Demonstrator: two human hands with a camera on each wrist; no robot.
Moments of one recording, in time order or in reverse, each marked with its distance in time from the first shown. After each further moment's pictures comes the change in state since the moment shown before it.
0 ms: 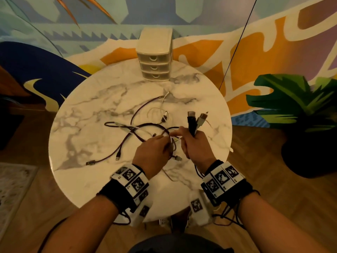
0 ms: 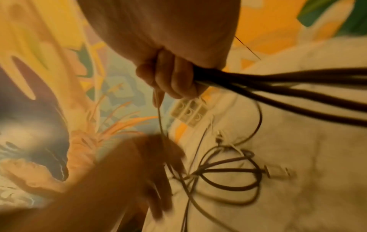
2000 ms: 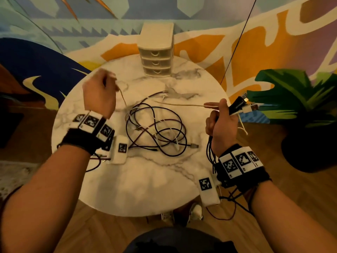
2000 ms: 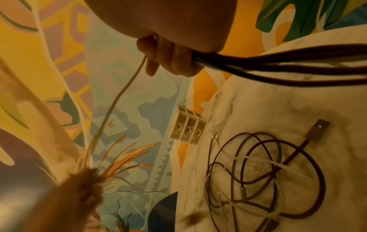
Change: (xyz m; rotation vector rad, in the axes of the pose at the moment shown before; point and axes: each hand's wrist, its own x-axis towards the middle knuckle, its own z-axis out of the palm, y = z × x) left_hand 0.061 -0.086 -0.113 -0.274 0.666 -0.191; right_hand 0.010 -0.028 -0.019 0.491 0.373 -0.105
